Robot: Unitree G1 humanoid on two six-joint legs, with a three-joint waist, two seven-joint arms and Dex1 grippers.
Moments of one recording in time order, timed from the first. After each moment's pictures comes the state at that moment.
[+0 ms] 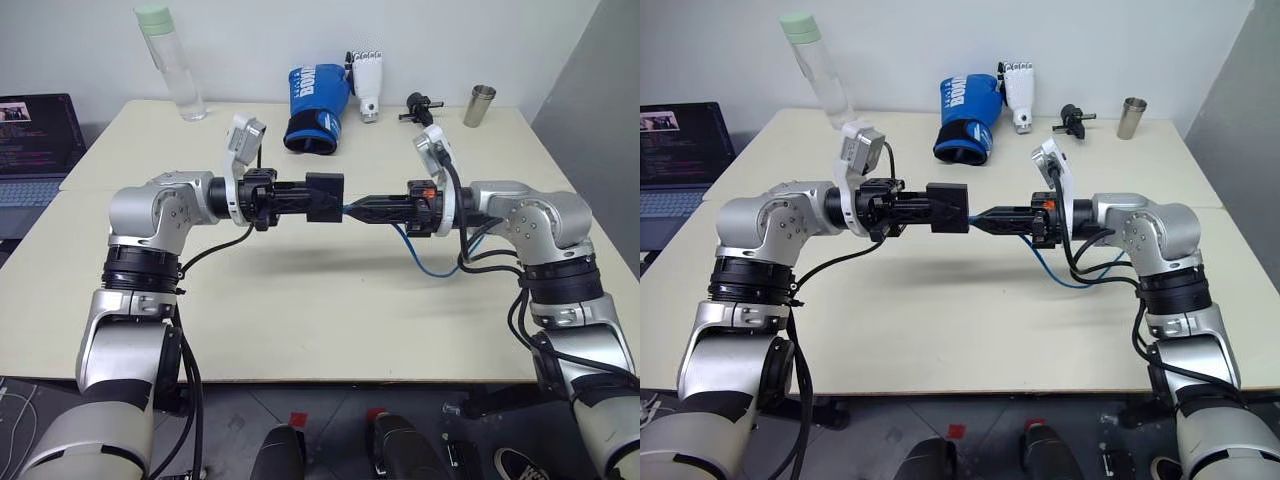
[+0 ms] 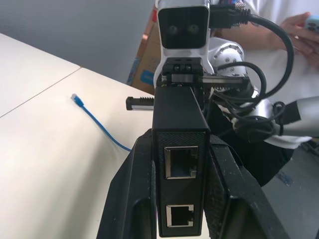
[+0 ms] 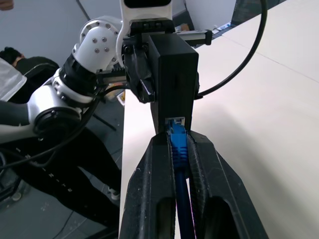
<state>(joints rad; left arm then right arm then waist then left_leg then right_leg) -0.98 0.60 -0.01 0.37 -0.59 0.83 -1.43 -0.96 -0.52 0.08 0.14 0.68 0.99 1.11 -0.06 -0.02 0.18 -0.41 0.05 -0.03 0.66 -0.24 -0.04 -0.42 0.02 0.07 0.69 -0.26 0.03</state>
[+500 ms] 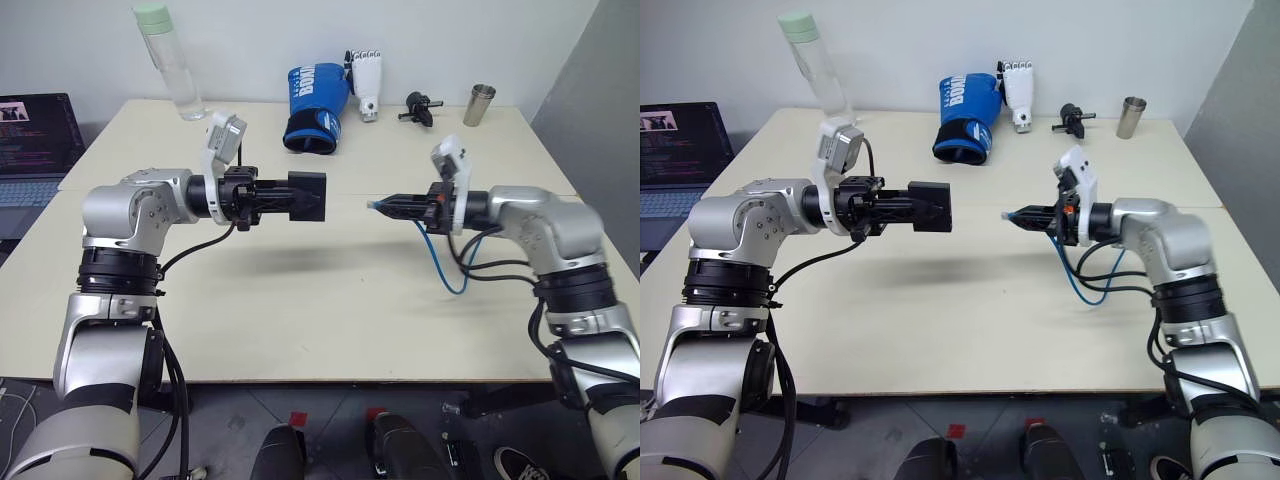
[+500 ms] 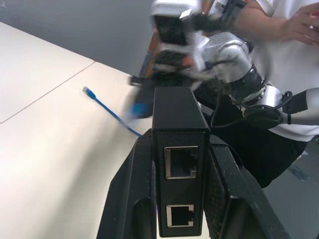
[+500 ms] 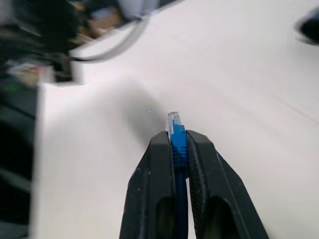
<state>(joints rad) -0.96 0.66 0.00 0.36 -0.59 0.82 -1.43 -0.88 -0.51 0.13 0.25 0.38 0.71 0.86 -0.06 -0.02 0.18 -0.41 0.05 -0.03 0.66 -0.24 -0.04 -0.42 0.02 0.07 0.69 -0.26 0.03</state>
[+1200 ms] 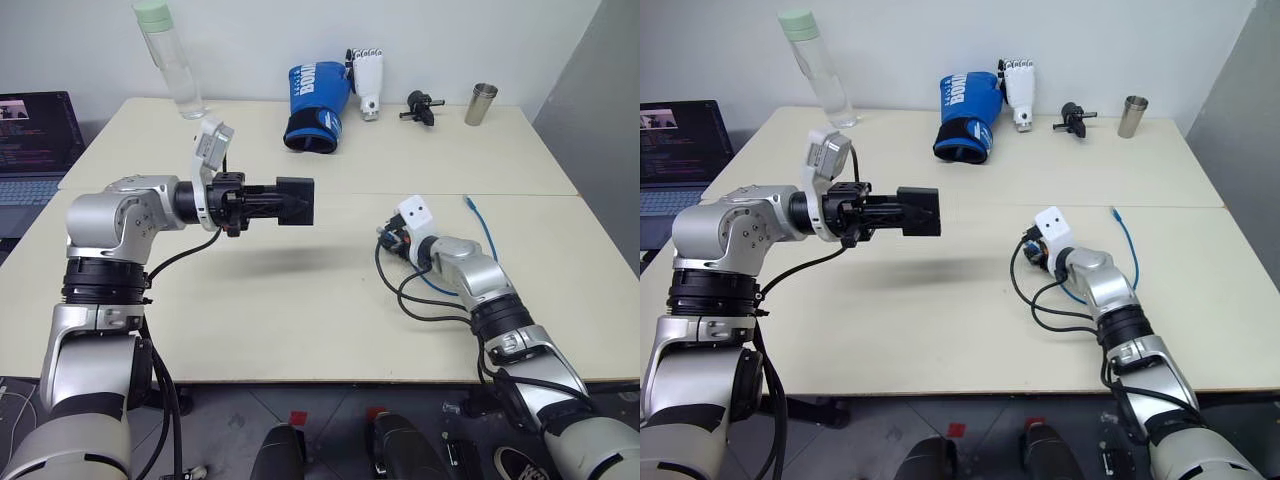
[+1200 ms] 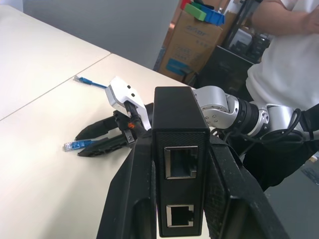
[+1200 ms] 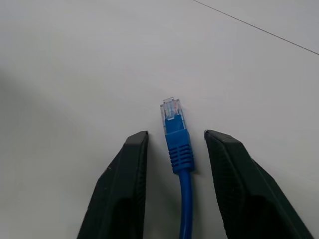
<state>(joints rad) -0.91 0.70 0.03 0.32 -0.59 0.82 -1.40 -0.80 -0.29 0.18 0.53 0.08 0.46 0.48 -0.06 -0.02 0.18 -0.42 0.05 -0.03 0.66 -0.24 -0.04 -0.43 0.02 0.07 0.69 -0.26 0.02</state>
